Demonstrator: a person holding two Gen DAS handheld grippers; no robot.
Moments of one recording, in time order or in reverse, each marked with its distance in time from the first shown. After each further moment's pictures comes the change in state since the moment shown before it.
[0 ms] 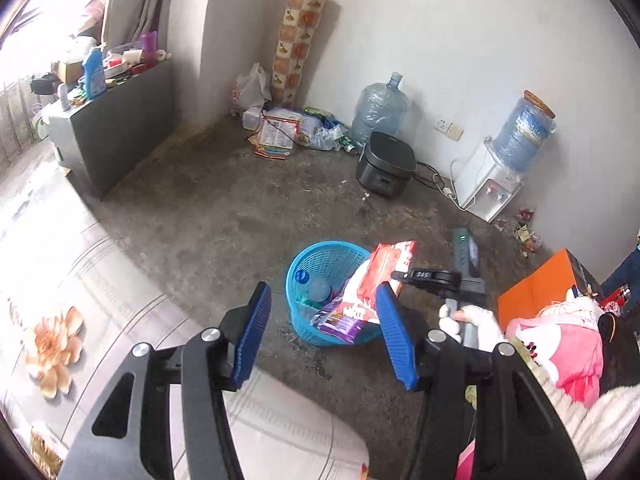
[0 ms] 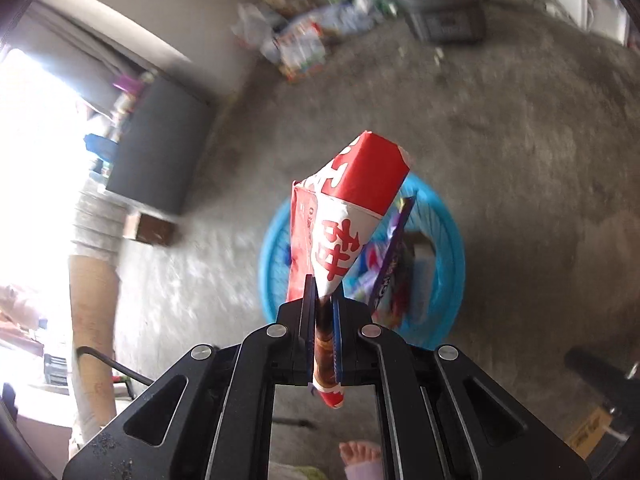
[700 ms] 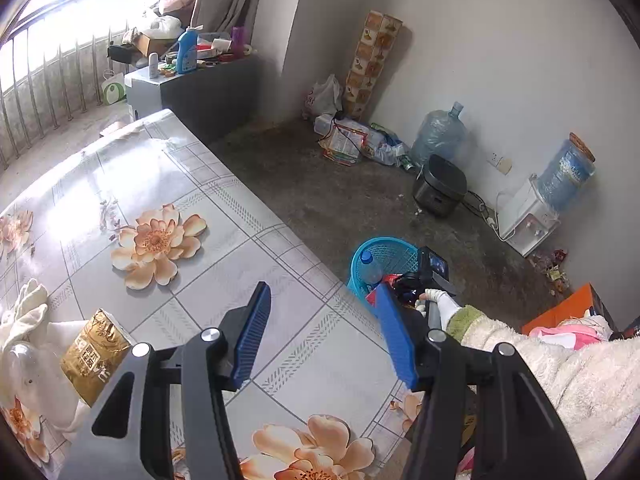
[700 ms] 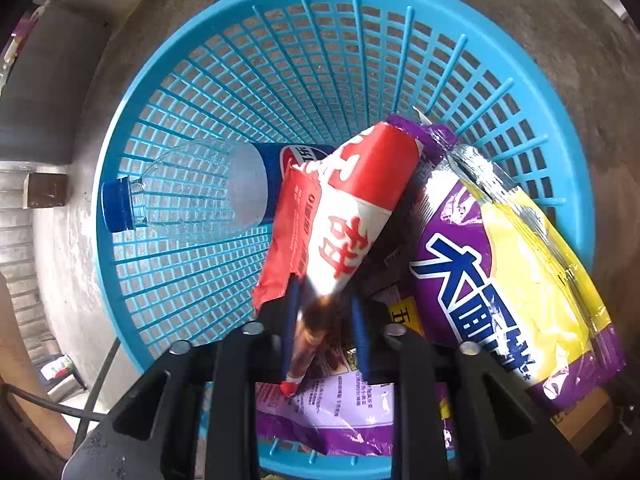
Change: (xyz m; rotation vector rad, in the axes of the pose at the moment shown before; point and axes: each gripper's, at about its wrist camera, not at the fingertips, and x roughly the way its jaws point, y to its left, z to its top) left arm -0.082 0.056 -0.068 -0.166 -0.072 0.142; right arm 0.156 -0.018 0.012 0.039 0.247 -0.285
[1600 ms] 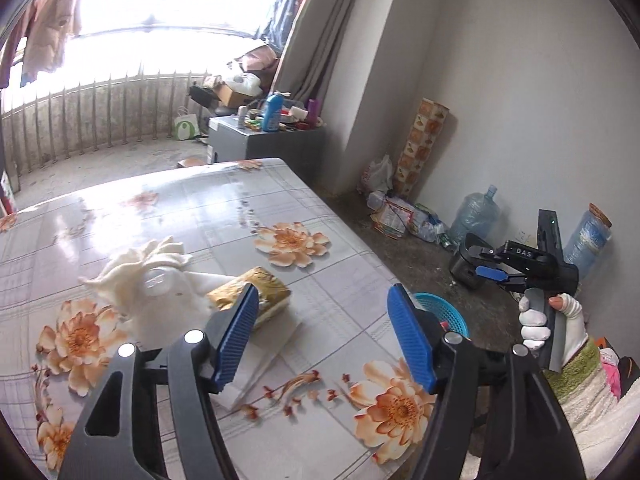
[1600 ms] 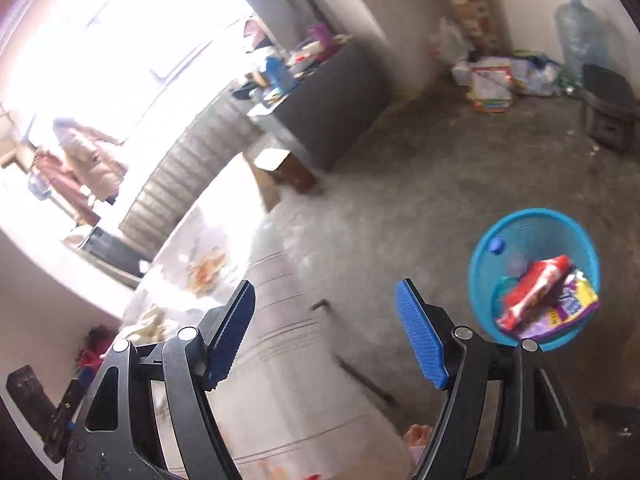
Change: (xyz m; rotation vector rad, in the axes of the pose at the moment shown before) left arm -0.133 0.082 -0.105 -0.162 -0.311 0.159; right arm -0.259 0.144 -0.179 -0.599 -0.356 0.573
